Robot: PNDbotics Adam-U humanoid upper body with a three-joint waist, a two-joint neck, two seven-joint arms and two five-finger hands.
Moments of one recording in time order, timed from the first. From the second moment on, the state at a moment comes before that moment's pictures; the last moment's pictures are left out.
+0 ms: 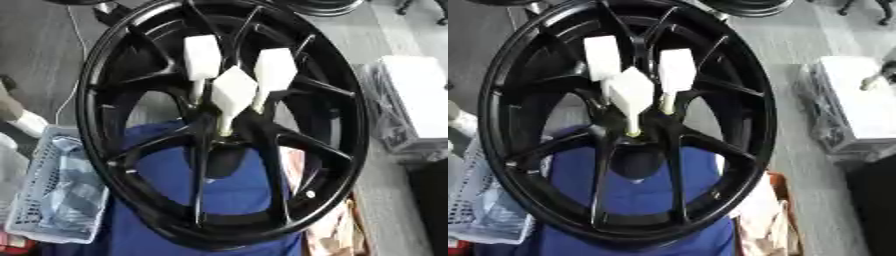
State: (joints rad) left arm -0.34 0.53 -0.02 -1.99 0.17 0.06 0.22; right arm 0.06 -1.10 -0.25 -1.82 0.09 0.91 0.04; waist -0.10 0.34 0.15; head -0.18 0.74
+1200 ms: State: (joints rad) left arm -0.34 0.52 -0.02 -1.99 0.17 0.06 0.23; right arm 0.12 -0.99 -0.24 -1.69 -0.34 0.72 -0.39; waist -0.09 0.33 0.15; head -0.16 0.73
